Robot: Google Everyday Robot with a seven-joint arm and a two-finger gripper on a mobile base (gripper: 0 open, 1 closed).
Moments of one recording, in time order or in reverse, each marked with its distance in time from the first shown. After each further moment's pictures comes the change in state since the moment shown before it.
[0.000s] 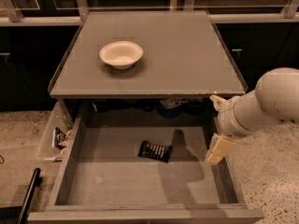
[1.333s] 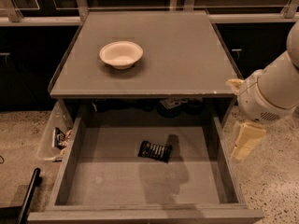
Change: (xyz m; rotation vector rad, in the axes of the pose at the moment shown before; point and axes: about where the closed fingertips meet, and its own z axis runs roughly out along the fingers) arm -0.016 0.008 -0.102 -0.065 0.119 -0.021
